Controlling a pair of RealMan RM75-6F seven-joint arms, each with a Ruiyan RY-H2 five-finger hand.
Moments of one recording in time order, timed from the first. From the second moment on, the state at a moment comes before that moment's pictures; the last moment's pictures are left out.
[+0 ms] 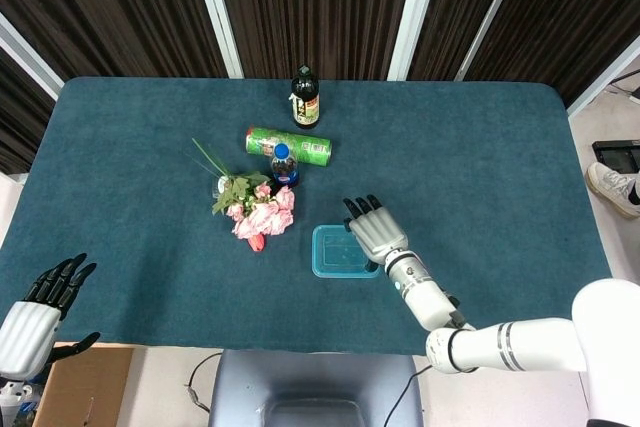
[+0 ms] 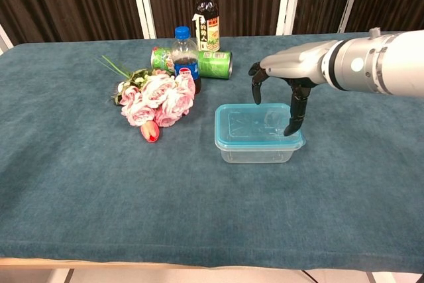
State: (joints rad) left arm -0.09 -1.11 0.06 -1.50 1.73 1.58 -0.07; right arm 1.09 -1.42 0.06 -1.74 -0.47 0.98 -0.82
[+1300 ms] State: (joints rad) left arm -0.09 -1.11 0.06 -1.50 1.73 1.59 -0.07; right arm 1.12 -1.44 0.04 -1.72 -0.41 0.98 -0.83
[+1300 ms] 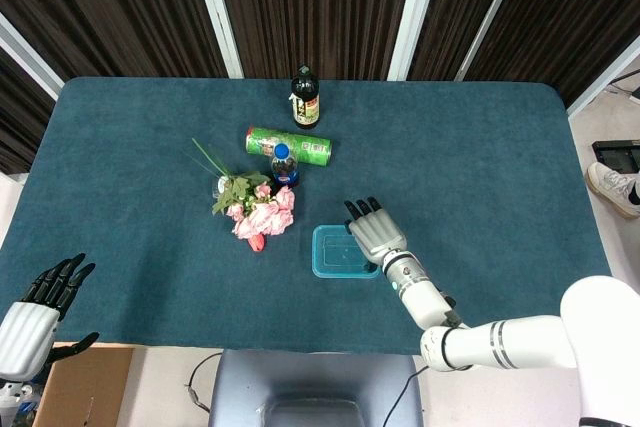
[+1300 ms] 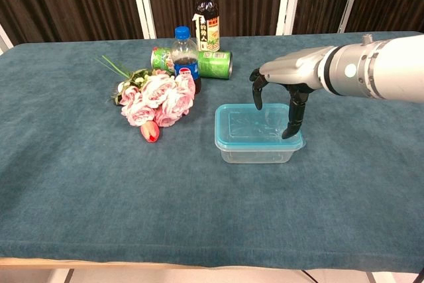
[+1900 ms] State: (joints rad) left arm -0.09 -1.11 0.06 -1.50 1.73 1.59 -0.07; right arm 1.13 -1.45 0.03 -1.71 -0.40 0.98 -0.84
